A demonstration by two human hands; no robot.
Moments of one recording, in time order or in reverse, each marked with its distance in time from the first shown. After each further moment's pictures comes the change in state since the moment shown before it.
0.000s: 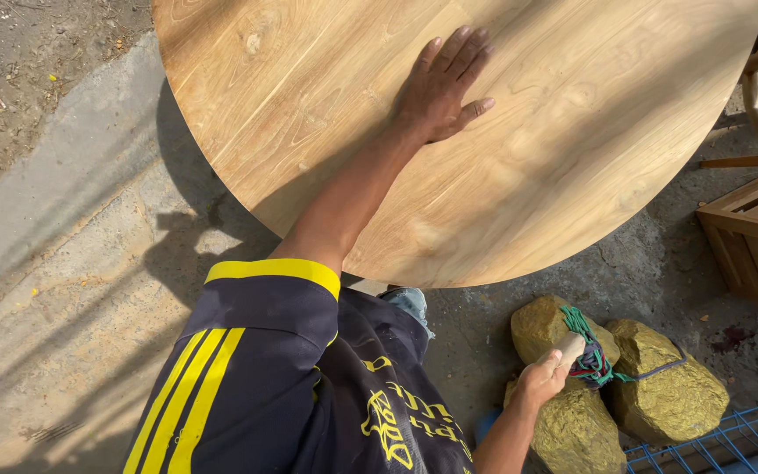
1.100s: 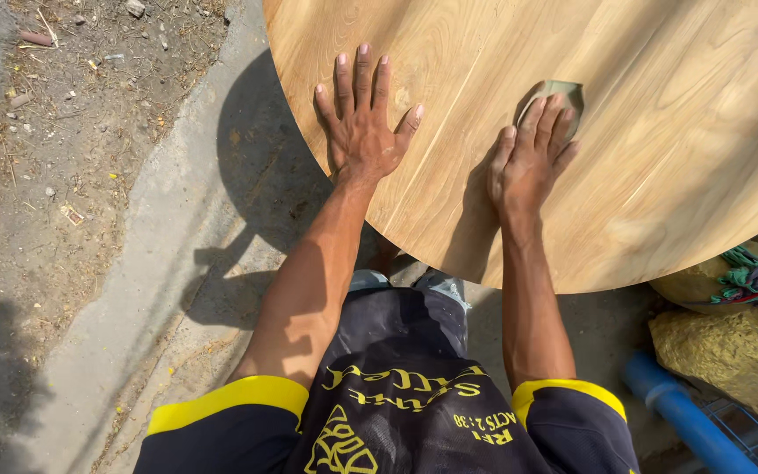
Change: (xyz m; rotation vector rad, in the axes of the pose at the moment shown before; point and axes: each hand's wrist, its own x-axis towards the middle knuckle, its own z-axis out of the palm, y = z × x) left_hand -0.155 -0.288 -0.013 0.007 -0.117 -0.311; right_hand -0.310 -0.309 0.346 -0.599 -0.246 -0.784
